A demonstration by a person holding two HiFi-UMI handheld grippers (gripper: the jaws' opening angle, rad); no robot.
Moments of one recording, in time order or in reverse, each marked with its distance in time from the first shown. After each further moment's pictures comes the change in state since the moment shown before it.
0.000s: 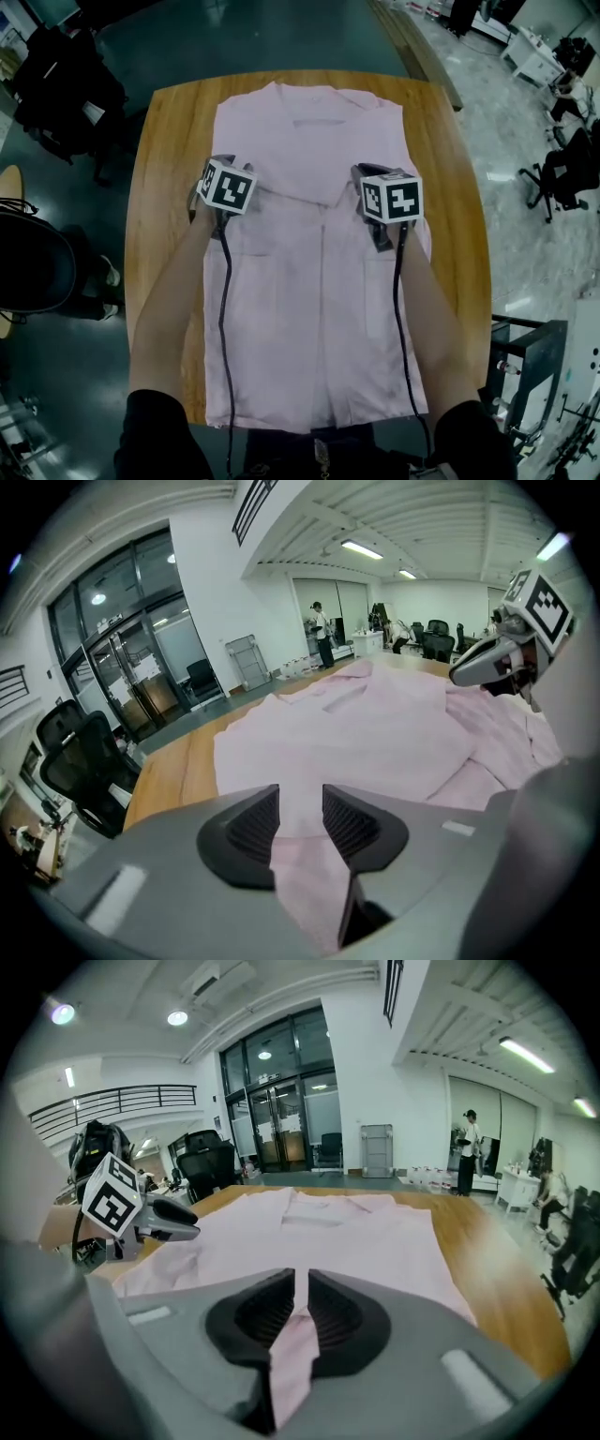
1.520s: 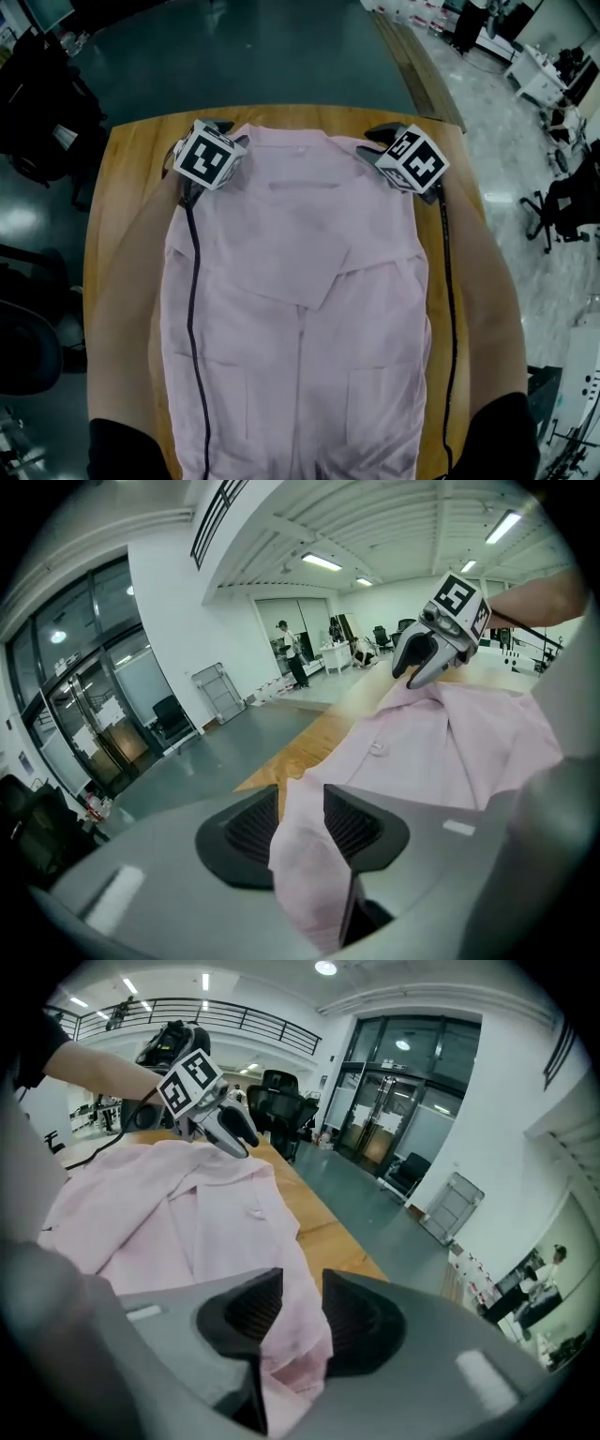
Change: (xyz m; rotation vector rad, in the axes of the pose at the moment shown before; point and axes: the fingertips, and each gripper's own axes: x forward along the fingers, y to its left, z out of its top) left arm 0.165 0.071 0.161 0.209 -0.142 -0.093; right arm 0.176 -0.139 0.121 -0.752 0.115 0.186
